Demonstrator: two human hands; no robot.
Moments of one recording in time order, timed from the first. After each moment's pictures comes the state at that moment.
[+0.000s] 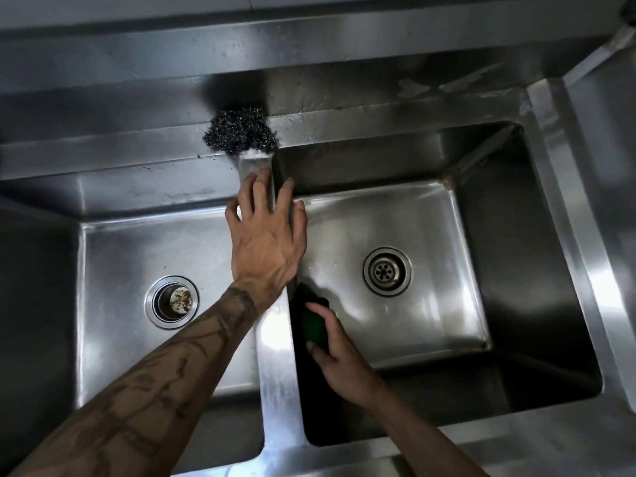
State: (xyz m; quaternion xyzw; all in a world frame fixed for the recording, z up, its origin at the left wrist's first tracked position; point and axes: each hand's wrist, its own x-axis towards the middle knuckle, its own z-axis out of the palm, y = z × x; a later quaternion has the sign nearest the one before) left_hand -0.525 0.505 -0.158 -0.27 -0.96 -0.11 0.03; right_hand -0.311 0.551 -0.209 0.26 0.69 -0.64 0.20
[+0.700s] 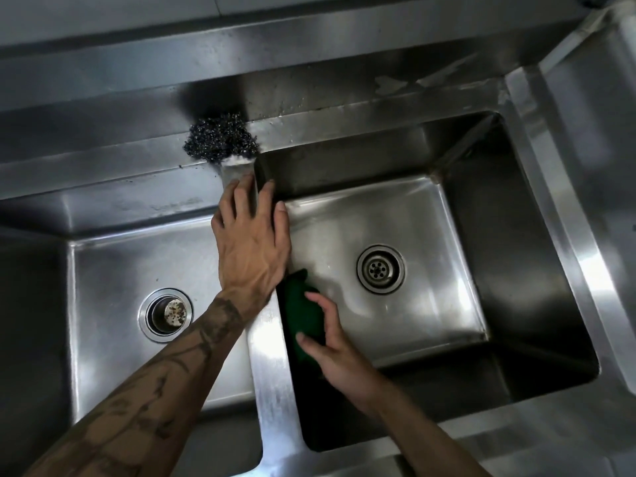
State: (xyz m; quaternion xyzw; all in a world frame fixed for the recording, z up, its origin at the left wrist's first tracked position) left_hand -0.525 0.506 -0.157 -0.25 -0.95 -0.16 0.01; right_hand -0.325 0.551 -0.178 0.30 0.57 -0.76 0.11
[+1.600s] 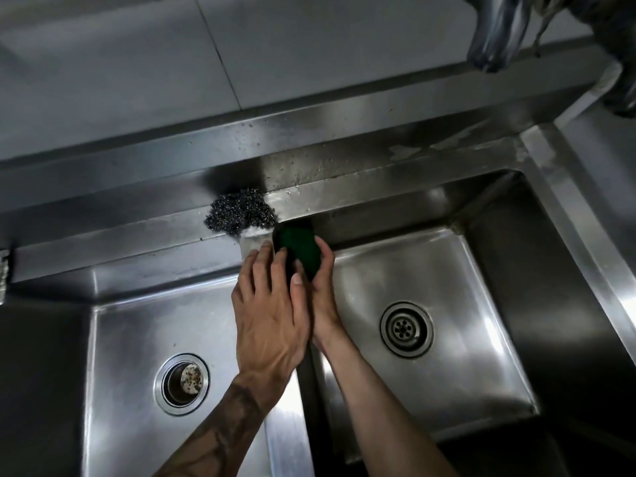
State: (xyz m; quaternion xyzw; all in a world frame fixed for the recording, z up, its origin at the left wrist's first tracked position) left_hand -0.526 0.508 -0.156 -0.24 -0.95 -0.19 0.00; right_hand -0.518 0.582 -0.222 0.36 0.49 -0.78 -0.14
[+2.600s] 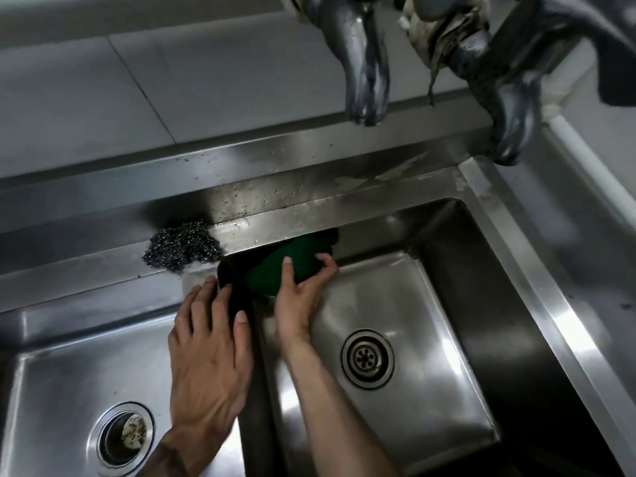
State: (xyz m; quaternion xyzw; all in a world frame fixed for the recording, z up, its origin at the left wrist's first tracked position) left_hand -0.525 0.506 -0.158 -0.26 -0.95 -0.18 0.02; right_hand -0.541 0.637 -0.221 0.48 0.50 -0.64 -0.34
